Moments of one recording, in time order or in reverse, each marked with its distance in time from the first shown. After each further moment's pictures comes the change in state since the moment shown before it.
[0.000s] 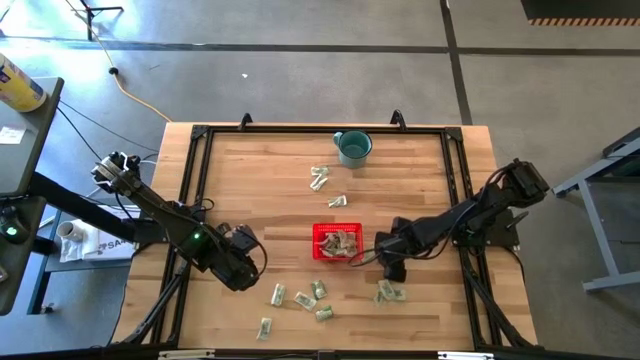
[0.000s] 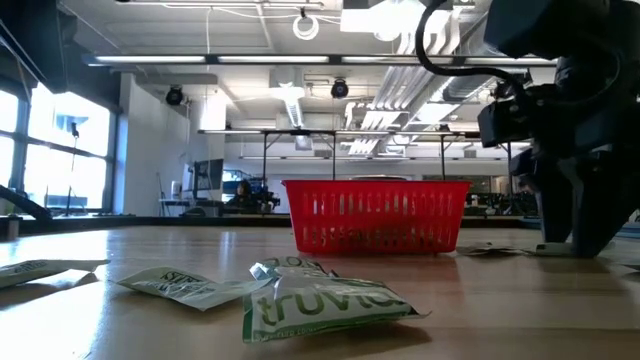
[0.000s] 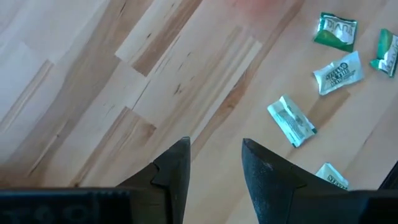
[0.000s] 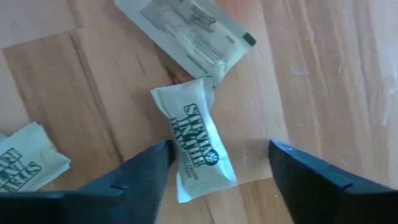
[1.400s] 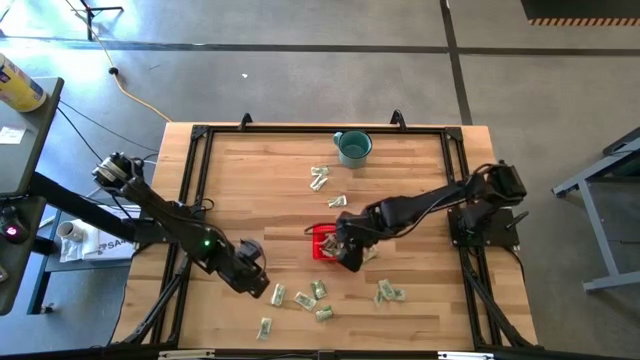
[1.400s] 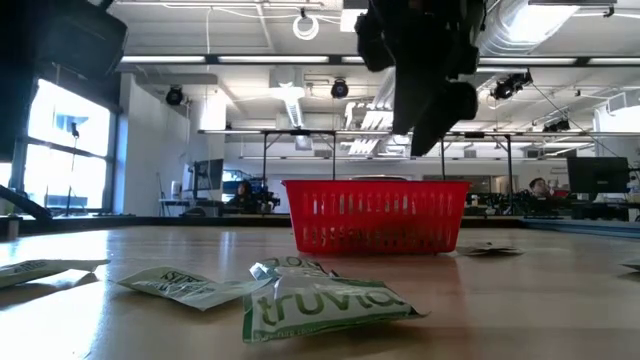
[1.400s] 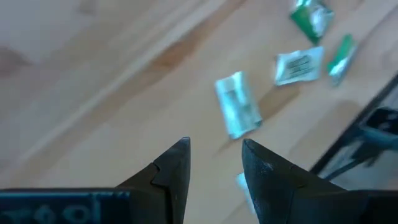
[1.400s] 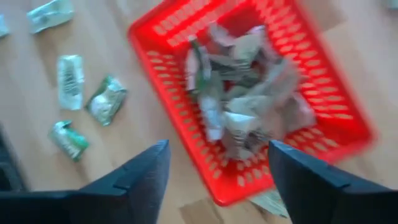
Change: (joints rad) left arm 0.000 0.017 -0.273 0.544 0.187 -0.322; right arm -0.161 0.132 0.535 -0.151 -0.136 0.131
